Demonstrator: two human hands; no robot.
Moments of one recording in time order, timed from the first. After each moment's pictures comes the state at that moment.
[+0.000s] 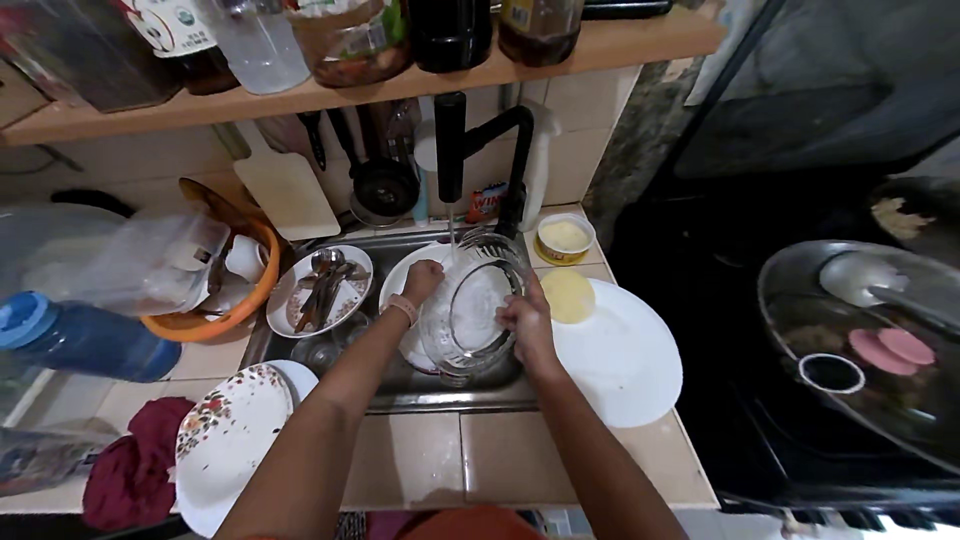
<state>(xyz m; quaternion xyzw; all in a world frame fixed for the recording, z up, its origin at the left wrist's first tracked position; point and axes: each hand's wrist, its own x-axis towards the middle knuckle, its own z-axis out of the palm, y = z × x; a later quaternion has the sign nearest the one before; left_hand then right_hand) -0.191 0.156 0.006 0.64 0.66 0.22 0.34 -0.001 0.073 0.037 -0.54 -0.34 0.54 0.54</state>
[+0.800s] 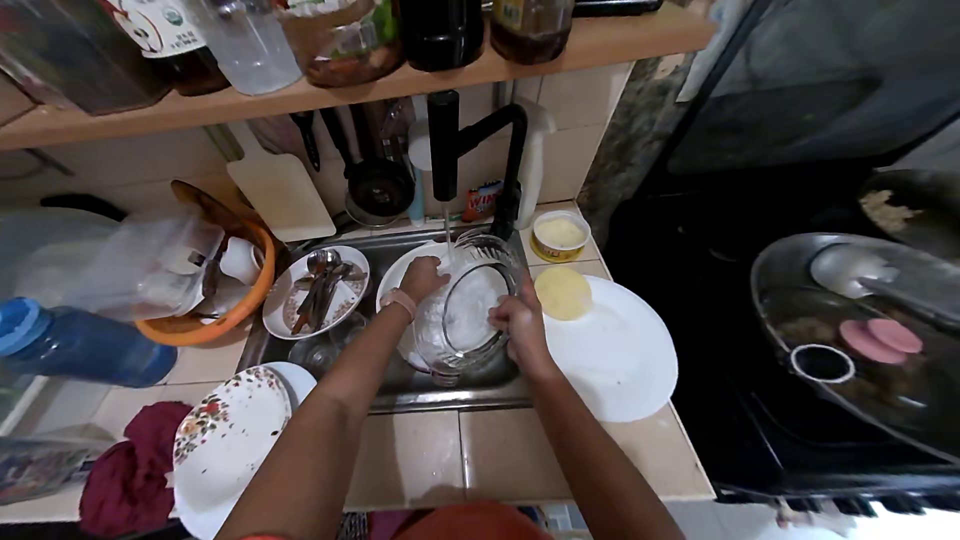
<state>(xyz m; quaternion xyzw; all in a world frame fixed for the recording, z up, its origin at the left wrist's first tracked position) -0.189 0.159 0.010 0.70 0.65 0.14 0.27 -0.004 0.071 0.033 -0.54 -0.33 0.56 0.54</state>
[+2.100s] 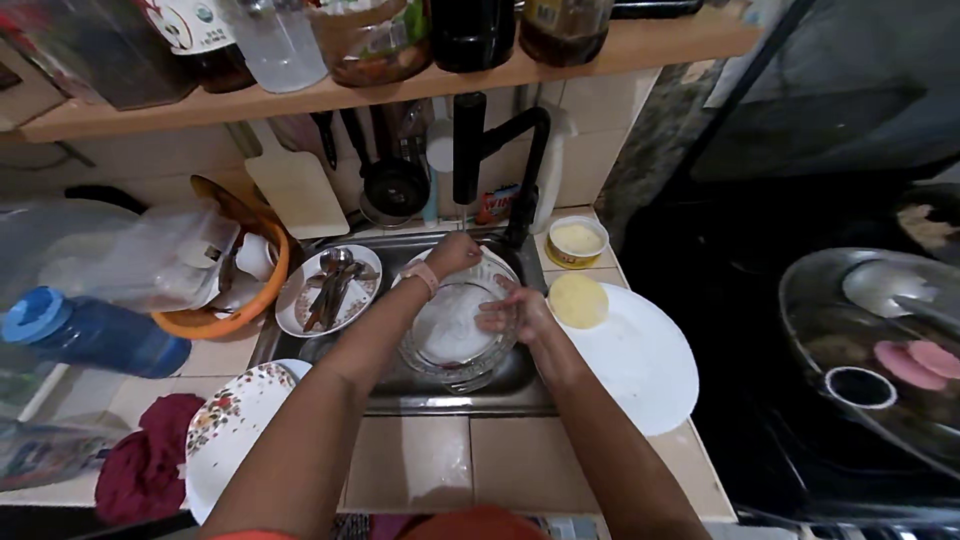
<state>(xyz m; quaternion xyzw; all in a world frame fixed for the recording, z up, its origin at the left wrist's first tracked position) -0.166 0.232 0.037 0.84 0.48 0.10 0.23 0.005 0.124 0.008 -0.47 -0.26 0.75 0.39</state>
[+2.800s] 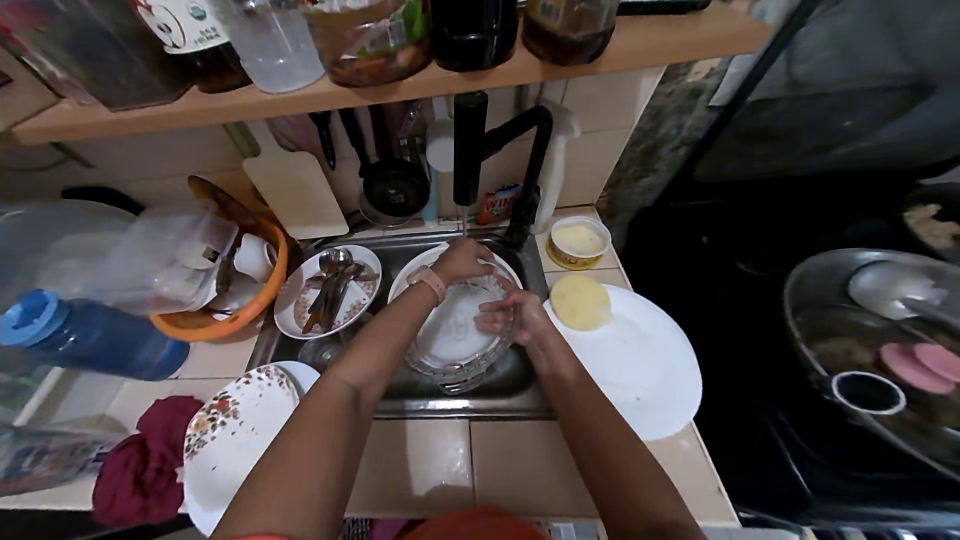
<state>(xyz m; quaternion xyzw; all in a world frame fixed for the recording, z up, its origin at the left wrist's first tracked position) -0.155 0.229 0.029 0.83 0.46 0.11 0.29 -0.002 0.125 0.007 -0.48 -0.26 0.74 0.39</state>
